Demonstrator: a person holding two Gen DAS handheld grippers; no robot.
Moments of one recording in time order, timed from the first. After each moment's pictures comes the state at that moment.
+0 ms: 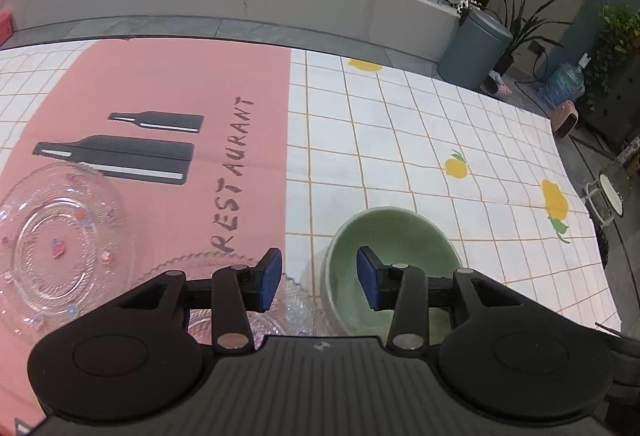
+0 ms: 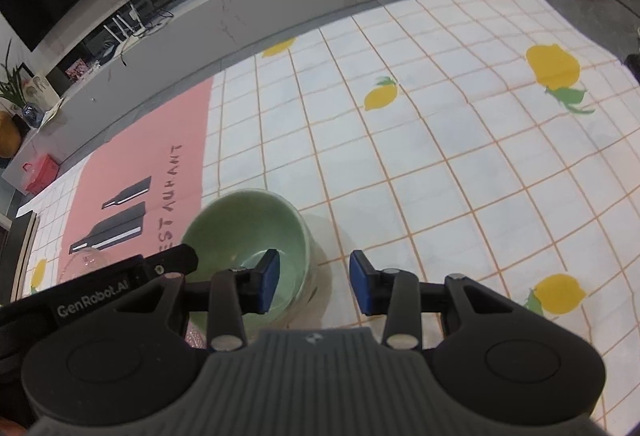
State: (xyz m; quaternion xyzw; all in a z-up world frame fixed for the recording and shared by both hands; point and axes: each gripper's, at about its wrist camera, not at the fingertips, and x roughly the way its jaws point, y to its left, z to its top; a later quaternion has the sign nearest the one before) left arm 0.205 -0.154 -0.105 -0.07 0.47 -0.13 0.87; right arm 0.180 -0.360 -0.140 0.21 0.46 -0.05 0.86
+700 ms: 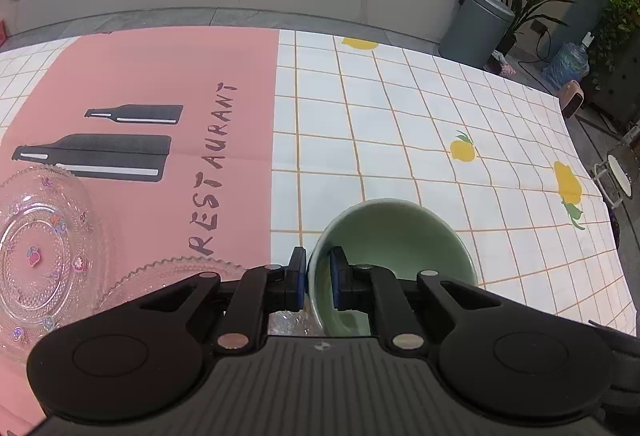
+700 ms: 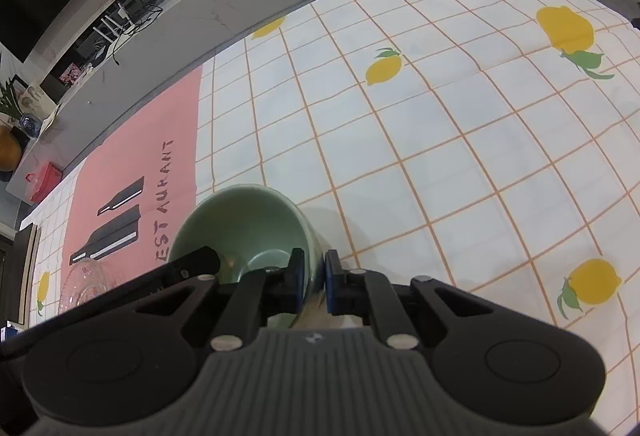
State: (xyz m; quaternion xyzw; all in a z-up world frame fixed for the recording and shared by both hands) left arm 0.217 -0.171 -0.118 -0.05 0.49 -0.13 0.86; right arm 0.192 -0.358 -0.153 0.25 0.48 -0.05 0.84
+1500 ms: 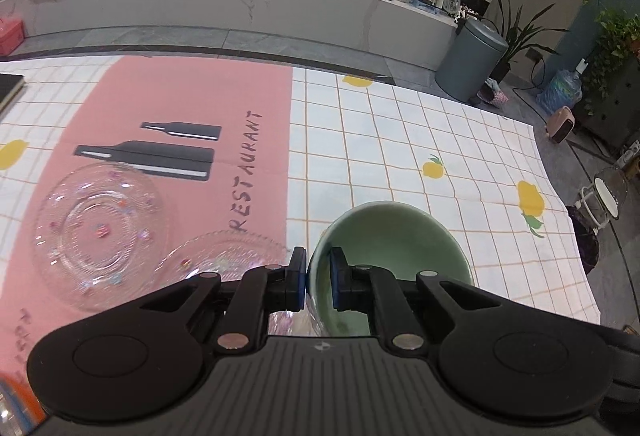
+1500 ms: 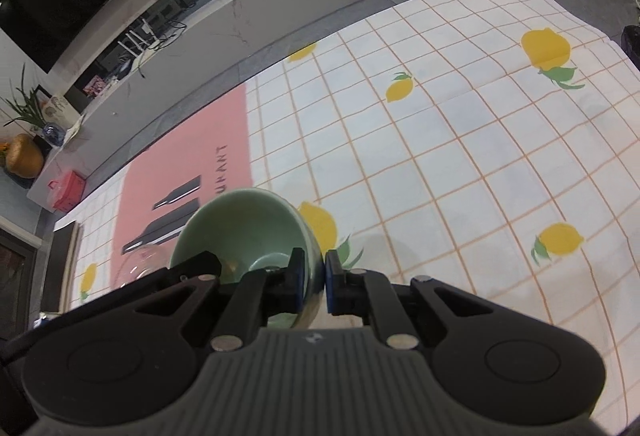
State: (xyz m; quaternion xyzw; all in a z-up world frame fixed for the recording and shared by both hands) left arm 0.158 -0.141 -0.048 -0.07 0.46 -0.12 0.87; right arm 0.134 -0.339 -0.089 0.26 0.45 -0.03 0.85
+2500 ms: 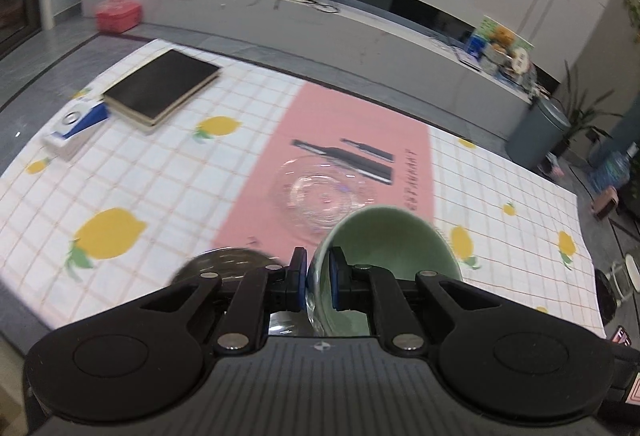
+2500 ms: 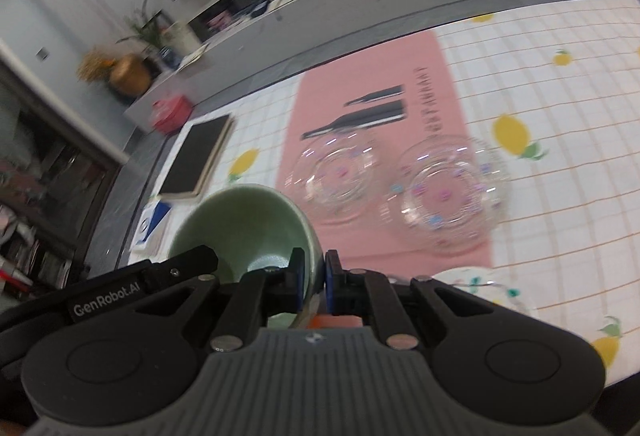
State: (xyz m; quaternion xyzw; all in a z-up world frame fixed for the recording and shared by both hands) left arm 0.025 0.042 0.022 -0.14 0.42 0.01 0.90; right arm 0.036 -0.163 -0.026 0.21 0.46 0.15 0.85
